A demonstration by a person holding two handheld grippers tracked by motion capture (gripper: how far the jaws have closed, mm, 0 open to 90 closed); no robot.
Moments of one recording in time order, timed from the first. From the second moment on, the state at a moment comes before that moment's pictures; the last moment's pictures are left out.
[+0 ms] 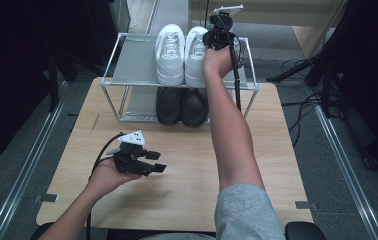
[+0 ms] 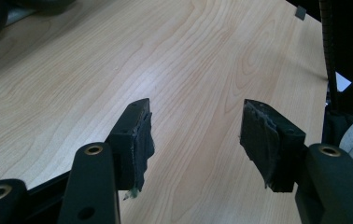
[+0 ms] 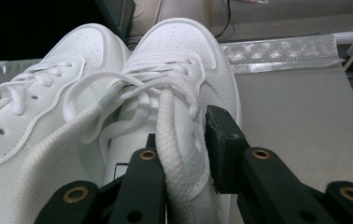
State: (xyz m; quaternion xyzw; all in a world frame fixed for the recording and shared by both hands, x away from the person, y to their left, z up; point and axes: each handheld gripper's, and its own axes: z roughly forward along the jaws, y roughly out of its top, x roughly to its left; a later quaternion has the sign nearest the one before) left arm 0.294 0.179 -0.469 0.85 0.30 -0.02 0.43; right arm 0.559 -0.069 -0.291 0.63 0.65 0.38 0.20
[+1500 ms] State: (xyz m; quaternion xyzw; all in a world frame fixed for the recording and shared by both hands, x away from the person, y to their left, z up) left arm 0.310 0.163 -0.469 0.86 0.28 -0.04 0.42; right arm 0.481 -0.125 -0.268 0.52 0.71 0.45 0.14
